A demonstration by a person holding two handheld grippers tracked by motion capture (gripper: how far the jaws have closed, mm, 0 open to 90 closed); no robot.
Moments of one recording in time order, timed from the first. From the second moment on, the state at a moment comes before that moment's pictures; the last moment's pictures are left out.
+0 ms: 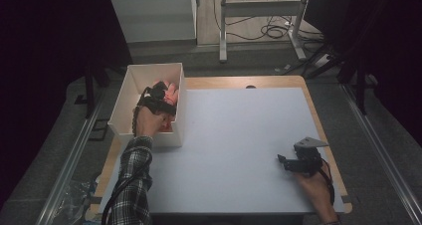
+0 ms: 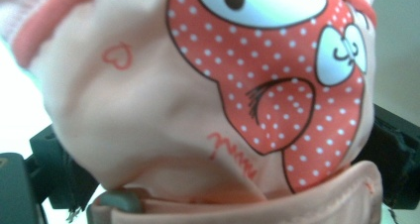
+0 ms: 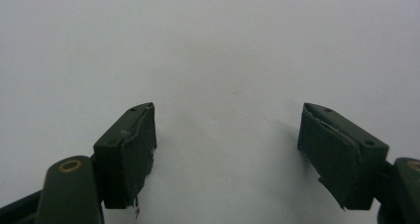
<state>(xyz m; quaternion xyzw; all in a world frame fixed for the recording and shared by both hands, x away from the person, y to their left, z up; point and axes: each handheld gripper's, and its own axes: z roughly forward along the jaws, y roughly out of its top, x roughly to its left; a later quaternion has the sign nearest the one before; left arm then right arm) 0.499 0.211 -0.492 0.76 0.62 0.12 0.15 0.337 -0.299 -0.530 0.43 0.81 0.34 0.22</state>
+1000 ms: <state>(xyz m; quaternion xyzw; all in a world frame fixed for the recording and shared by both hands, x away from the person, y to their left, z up) 0.483 0.213 -0.471 0.77 0.59 0.14 0.20 0.337 -0.299 -0.530 0.43 0.81 0.34 0.22</state>
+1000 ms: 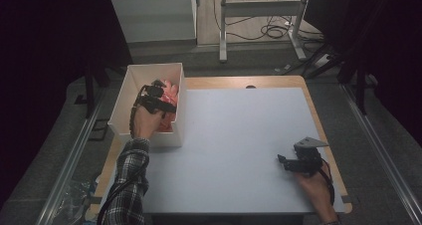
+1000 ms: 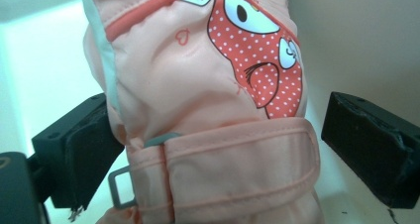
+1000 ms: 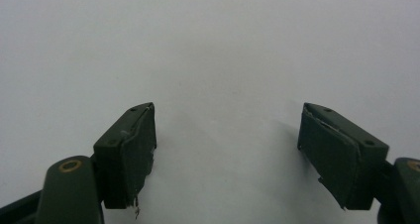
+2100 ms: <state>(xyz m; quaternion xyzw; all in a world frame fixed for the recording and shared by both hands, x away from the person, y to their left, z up) 0.457 0.206 -0.427 0.77 0.55 0.16 0.26 0.337 -0.299 -0.530 0.43 0.81 0.34 0.22</state>
